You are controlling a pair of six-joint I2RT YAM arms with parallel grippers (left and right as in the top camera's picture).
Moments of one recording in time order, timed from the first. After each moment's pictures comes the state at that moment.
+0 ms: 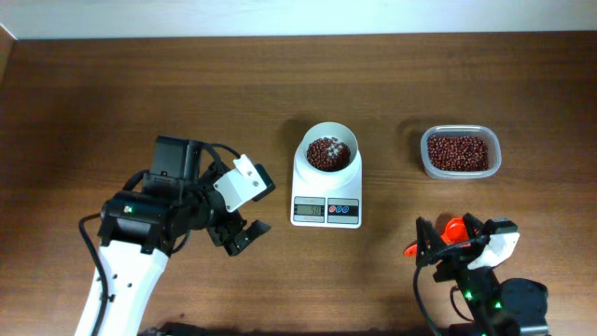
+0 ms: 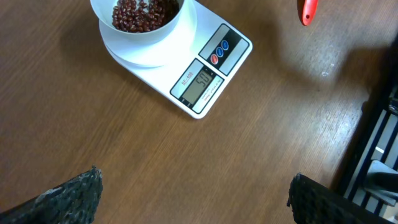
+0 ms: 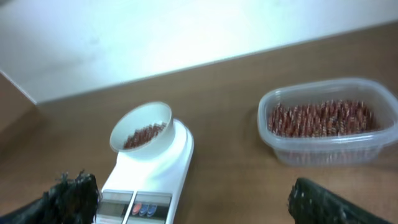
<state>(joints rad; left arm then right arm) -0.19 1.15 1.12 -1.10 0.46 0.72 0.07 0.01 0.27 -0.44 -0.18 0.31</state>
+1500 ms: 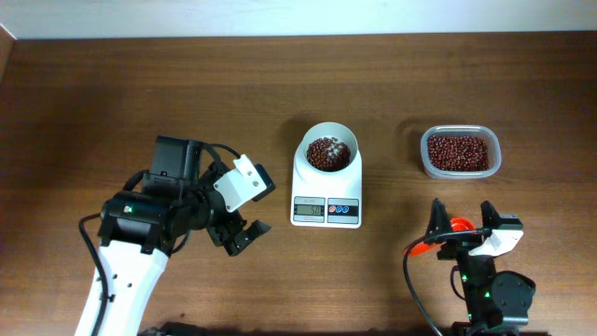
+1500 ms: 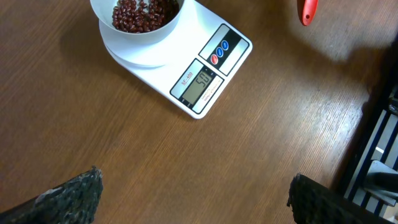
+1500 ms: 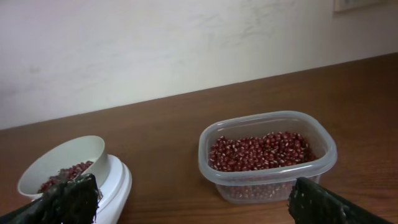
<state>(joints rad) -0.19 1.15 1.12 -1.10 0.46 0.72 -0.07 0.01 0.01 -0.07 -0.10 0.21</state>
